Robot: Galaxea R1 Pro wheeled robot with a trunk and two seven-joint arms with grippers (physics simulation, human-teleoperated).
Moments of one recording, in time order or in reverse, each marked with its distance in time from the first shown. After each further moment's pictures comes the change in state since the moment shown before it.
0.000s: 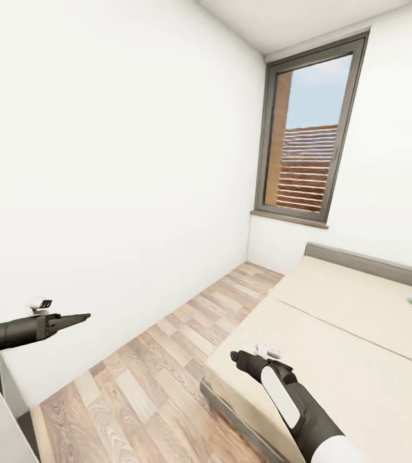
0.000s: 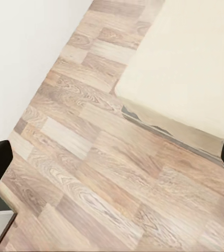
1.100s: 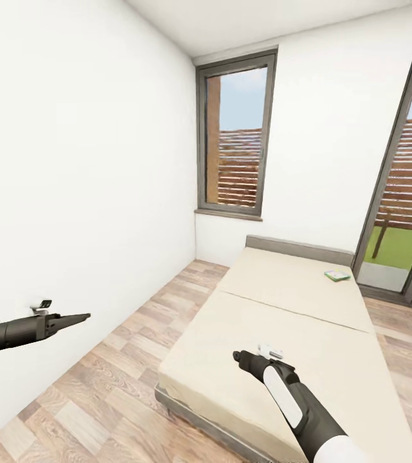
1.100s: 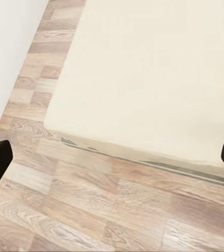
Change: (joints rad) left arm 0.000 0.000 0.001 0.000 0.000 0.001 0.000; right arm 0.000 -0.012 -0.003 -0.001 -0.002 0.000 0.000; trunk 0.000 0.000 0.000
